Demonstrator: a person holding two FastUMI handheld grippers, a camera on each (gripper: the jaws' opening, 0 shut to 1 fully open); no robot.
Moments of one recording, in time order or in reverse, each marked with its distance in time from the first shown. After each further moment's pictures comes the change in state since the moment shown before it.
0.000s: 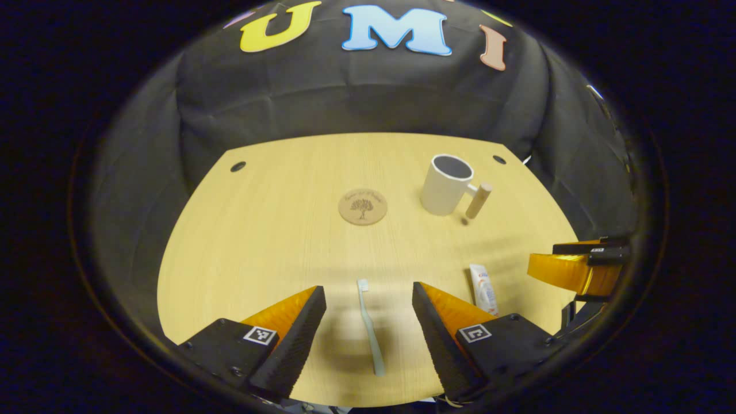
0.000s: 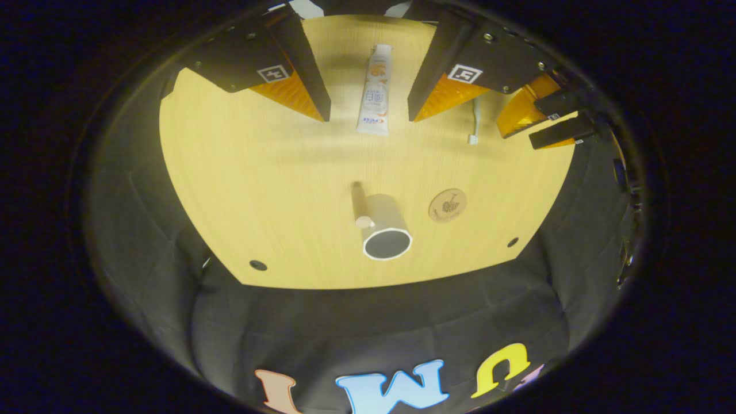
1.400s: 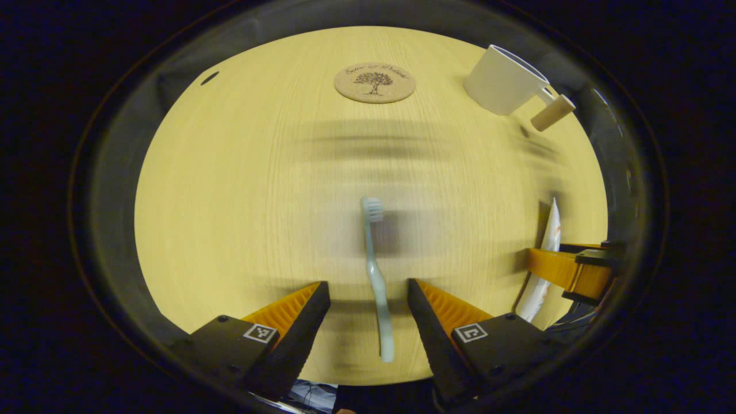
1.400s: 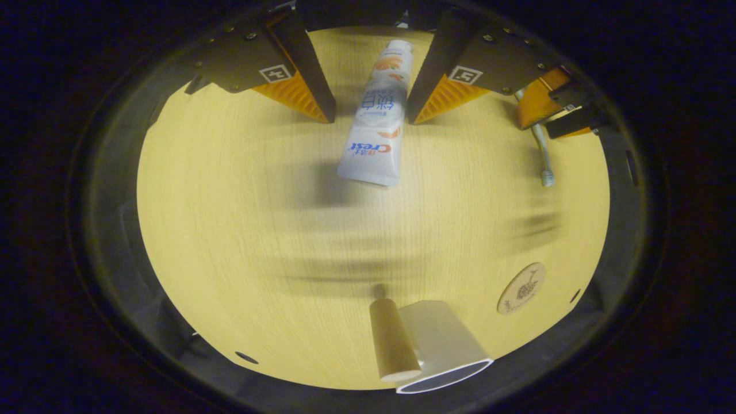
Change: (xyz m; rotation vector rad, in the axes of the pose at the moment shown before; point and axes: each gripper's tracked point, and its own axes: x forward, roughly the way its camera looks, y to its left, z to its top) left arm 0.070 0.015 -0.086 -0.069 0.528 0.059; right arm 0.090 -0.018 -0.074 0.084 0.470 -0.126
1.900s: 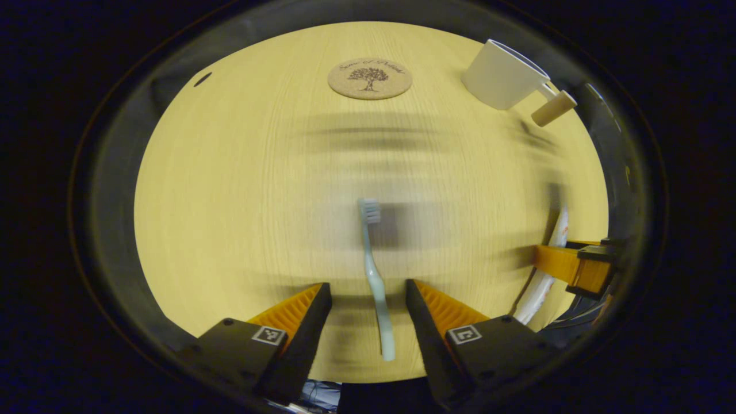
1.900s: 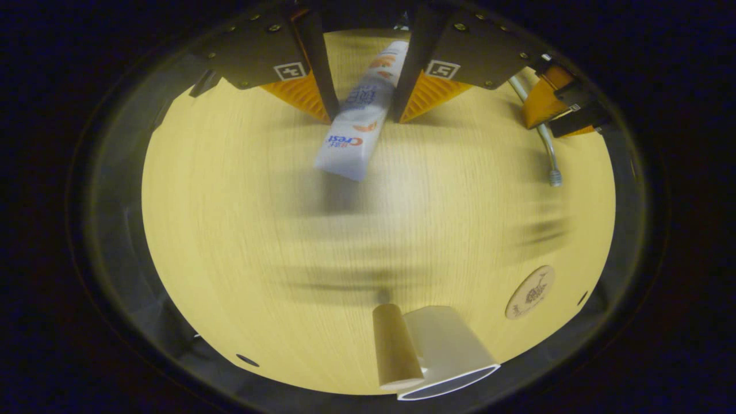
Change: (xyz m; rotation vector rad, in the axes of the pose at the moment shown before) left arm -0.003 -0.005 0.001 0.026 0.031 -0.003; right arm -0.001 -0.003 0.000 -0.014 0.033 -0.022
